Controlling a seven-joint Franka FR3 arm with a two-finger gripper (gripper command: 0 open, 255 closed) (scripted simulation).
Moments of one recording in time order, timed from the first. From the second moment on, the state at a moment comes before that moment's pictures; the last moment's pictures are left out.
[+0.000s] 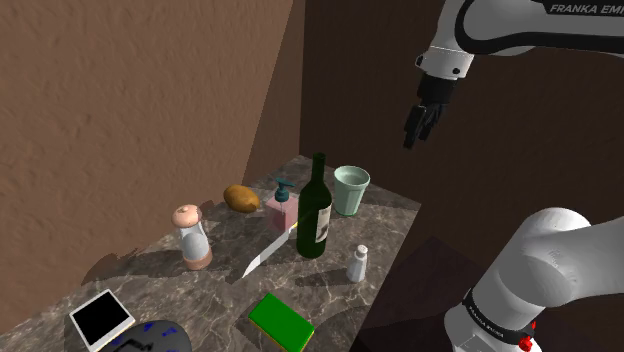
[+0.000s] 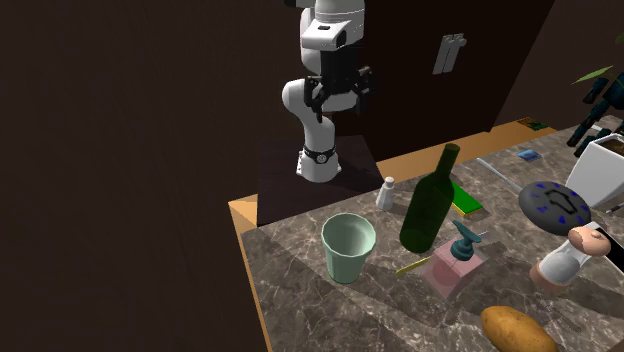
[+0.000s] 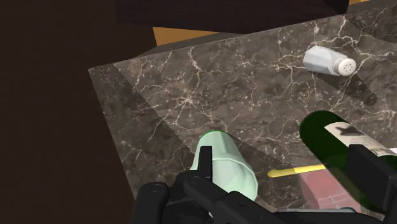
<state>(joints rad) -0.02 -0.78 -0.04 -2.38 0.04 1.62 -0.16</state>
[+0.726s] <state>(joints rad) -0.01 -0.50 -0.15 -2.38 0.08 1.88 -0.29</state>
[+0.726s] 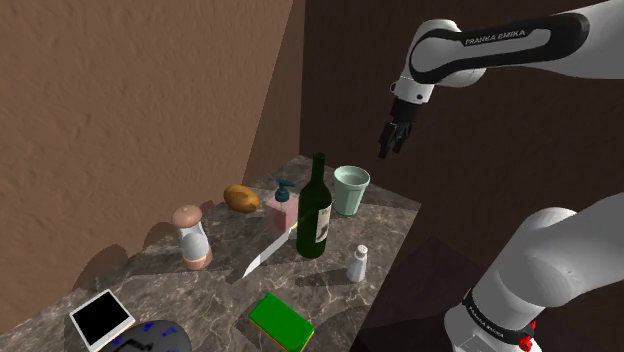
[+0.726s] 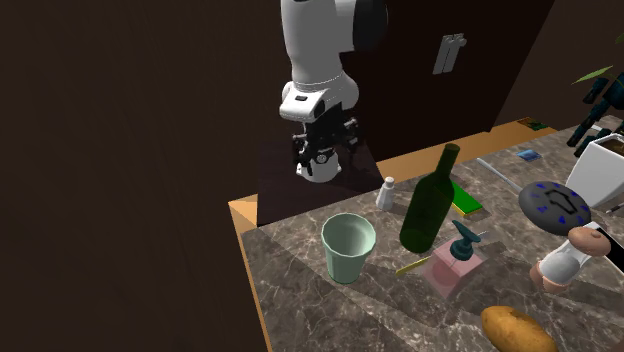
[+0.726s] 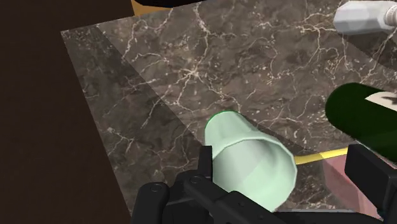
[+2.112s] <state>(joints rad) 0.02 -0.01 -0.24 -2.27 0.31 2.18 -0.53</state>
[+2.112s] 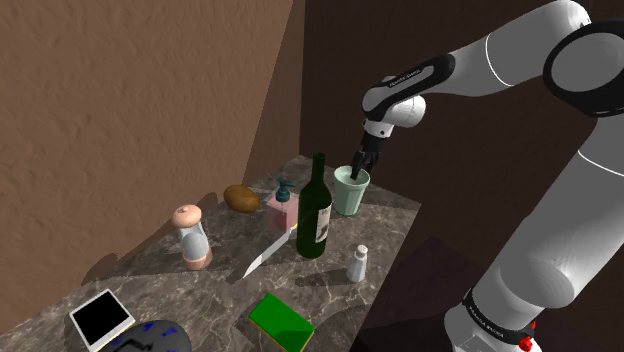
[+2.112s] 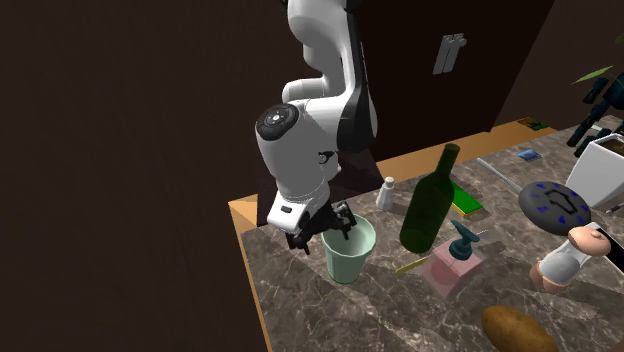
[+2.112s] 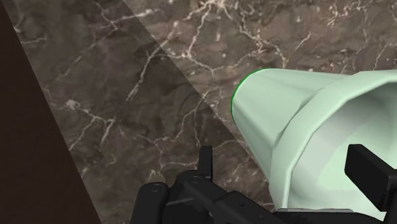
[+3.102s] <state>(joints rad) 0.03 -0.01 -0.24 -2.27 0.31 2.18 -0.53</state>
